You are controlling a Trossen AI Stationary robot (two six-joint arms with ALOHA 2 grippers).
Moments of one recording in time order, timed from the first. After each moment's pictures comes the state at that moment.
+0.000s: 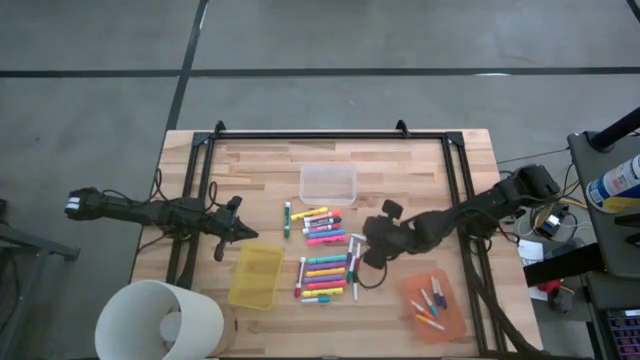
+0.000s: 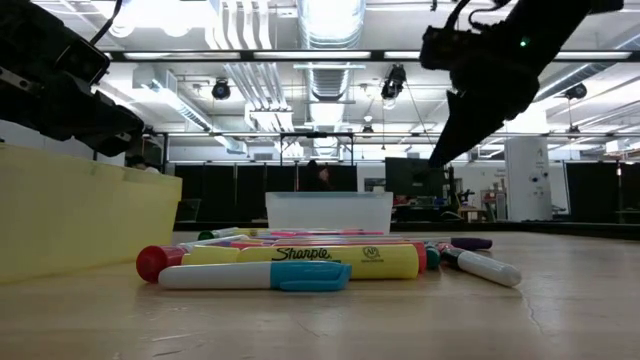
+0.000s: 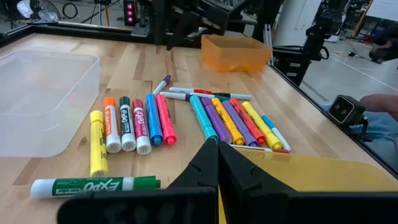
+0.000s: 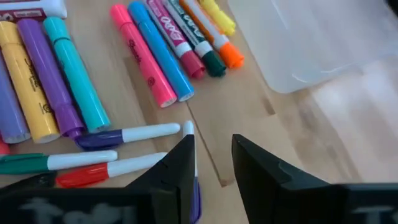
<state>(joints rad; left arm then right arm) -0.11 0.30 0.01 0.03 0.08 -0.13 0.31 1.51 0.88 -0.44 0.51 0.54</state>
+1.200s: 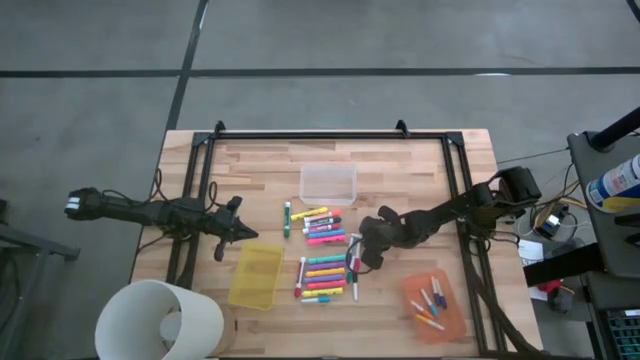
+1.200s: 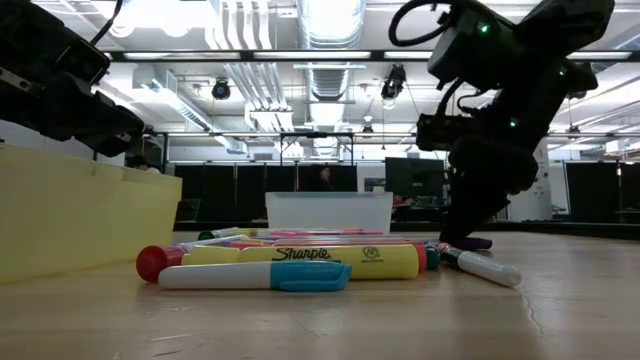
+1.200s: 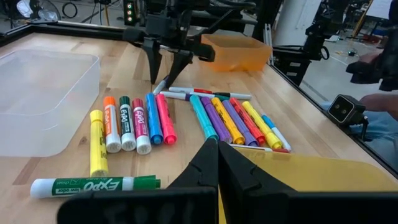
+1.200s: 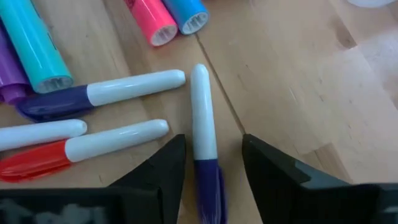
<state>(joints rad) -0.11 0.31 0.01 0.03 0.08 -0.13 0.19 1.67 0.72 -0.17 0.27 0.58</state>
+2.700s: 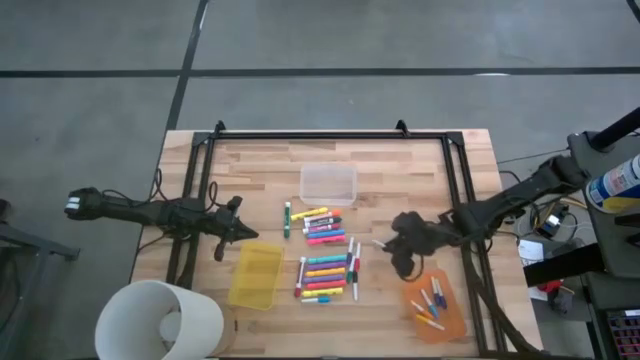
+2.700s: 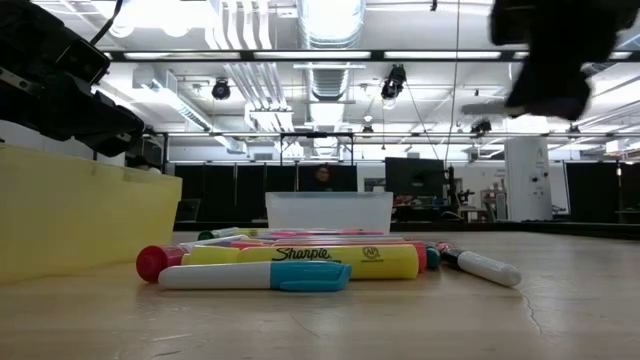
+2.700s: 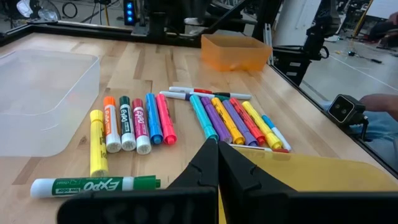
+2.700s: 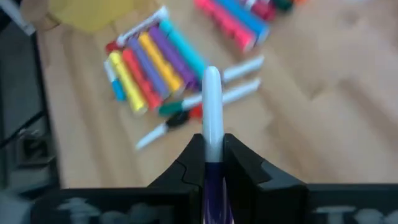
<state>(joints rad) -0.11 0.31 0.01 0.03 0.08 -0.13 0.43 1.12 0.72 -0.47 0.25 0.98</state>
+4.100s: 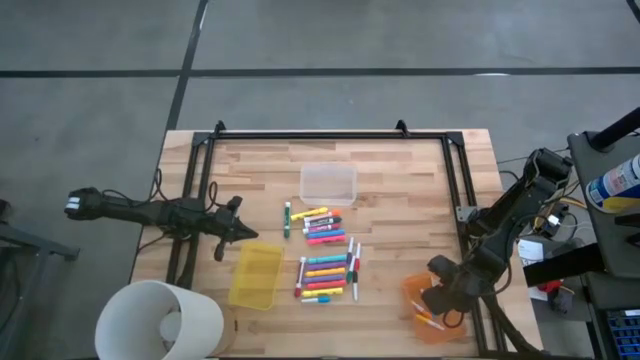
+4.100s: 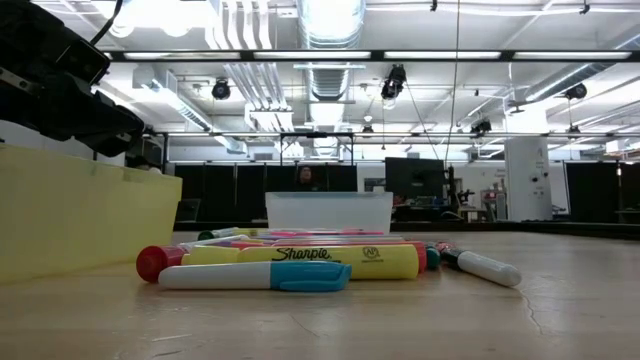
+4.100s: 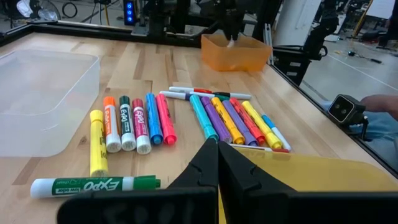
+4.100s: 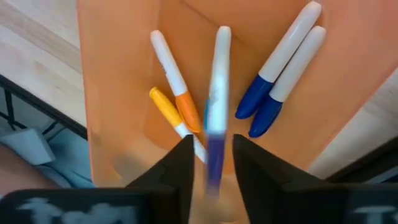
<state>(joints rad) -0.11 0.31 0.01 0.03 0.08 -0.13 0.92 1.23 0.71 -0.67 -0.08 2.02</state>
